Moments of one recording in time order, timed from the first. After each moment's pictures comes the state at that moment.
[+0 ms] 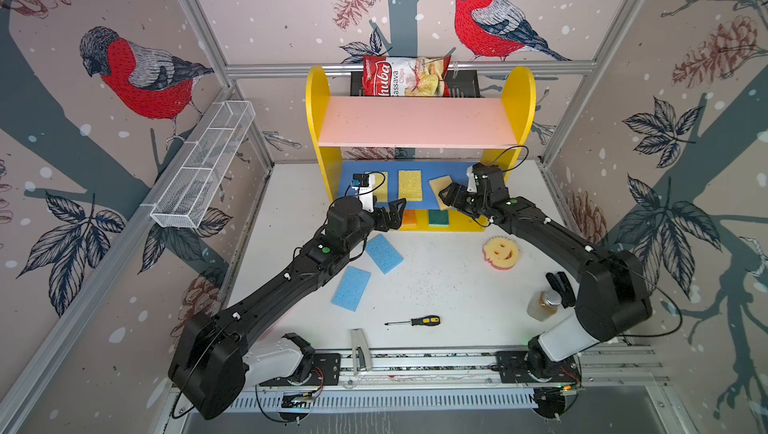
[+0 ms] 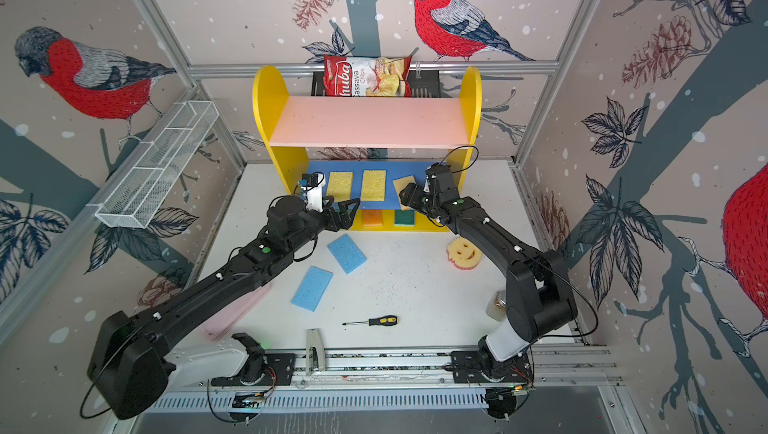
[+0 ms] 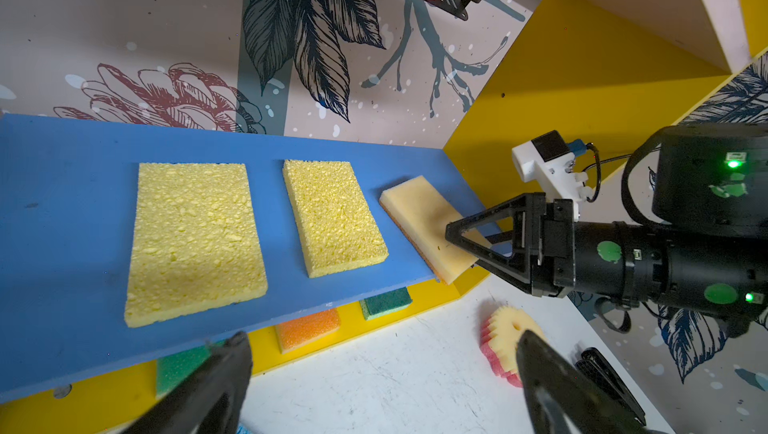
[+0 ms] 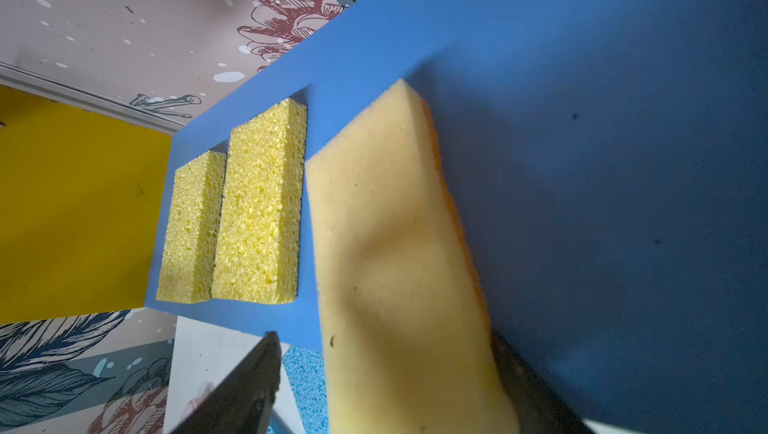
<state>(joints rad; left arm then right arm) -0.59 1.20 0.86 0.12 0.02 -0.42 0.45 1.58 1.18 -0.27 -0.15 0.68</state>
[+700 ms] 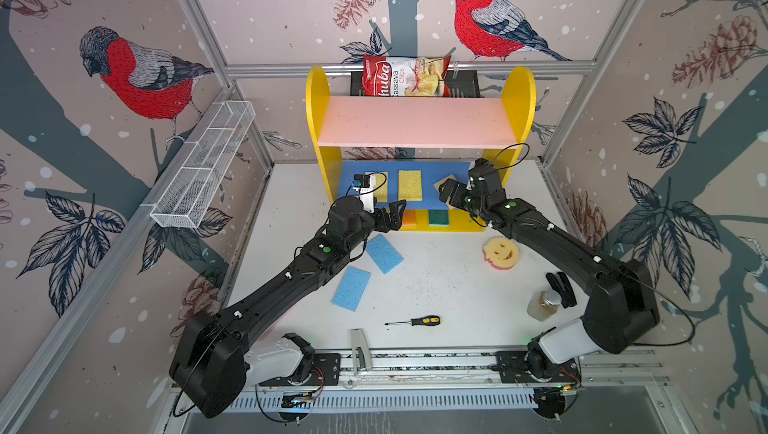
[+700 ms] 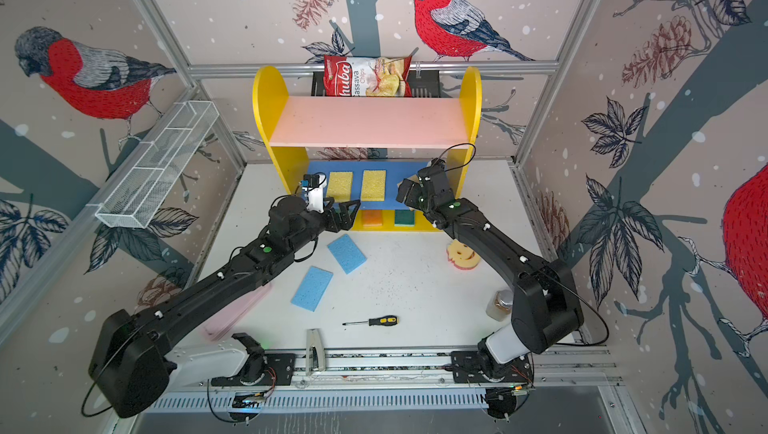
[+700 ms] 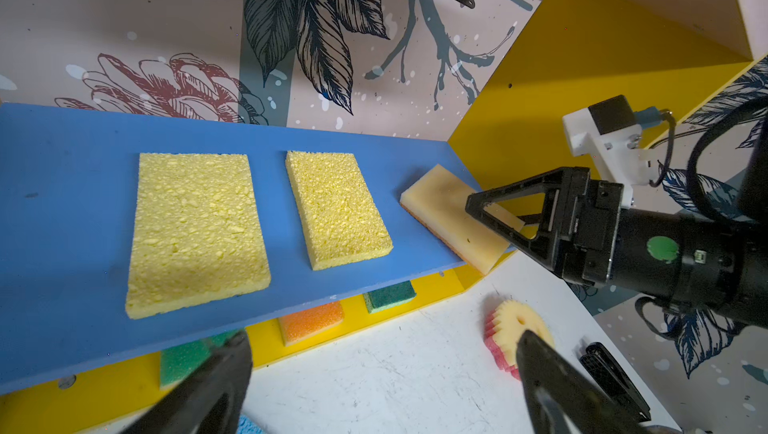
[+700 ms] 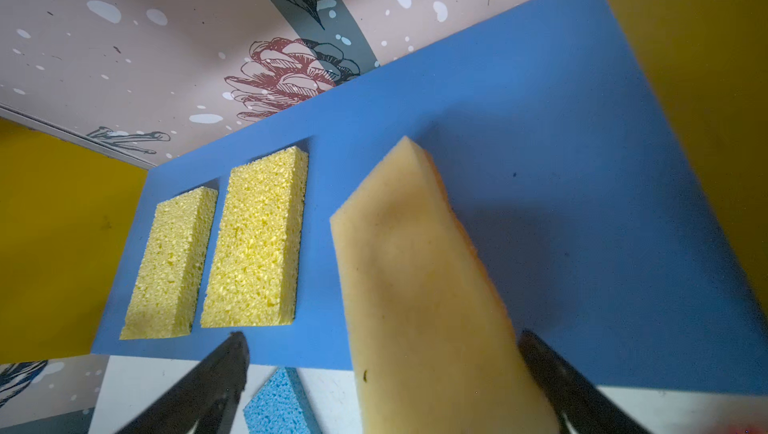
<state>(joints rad) -0.59 1.22 0.86 0.11 0.02 -0.42 0.53 1.52 1.20 -0.30 0.11 0.63</state>
